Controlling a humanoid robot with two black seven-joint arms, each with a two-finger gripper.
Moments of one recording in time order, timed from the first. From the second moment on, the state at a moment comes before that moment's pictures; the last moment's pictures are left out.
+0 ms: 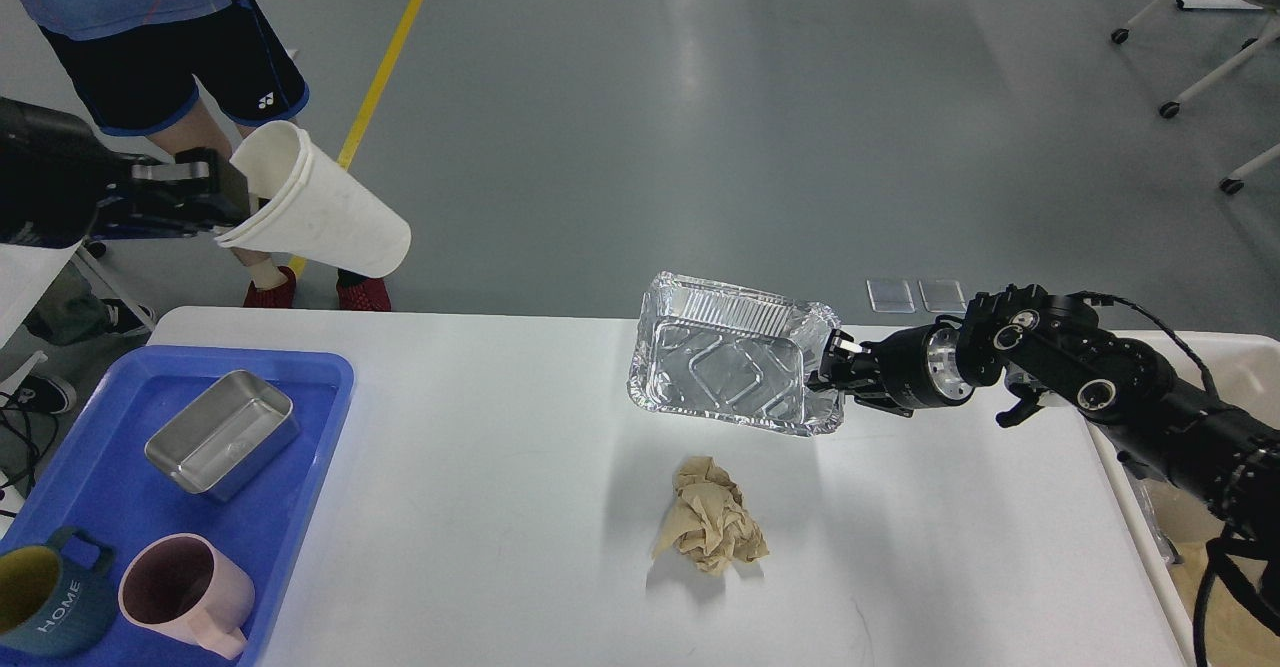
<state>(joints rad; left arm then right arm) -1.51 1.08 -0.14 -1.54 0.62 -0.79 0.30 0.92 -0.31 0.33 0.69 -0.82 0.61 -0.08</state>
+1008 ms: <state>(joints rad) -1.42 -0.10 0.02 -0.70 0.70 -0.65 0.30 0.90 -0.31 0.33 0.73 -0.82 0.58 -0.08</state>
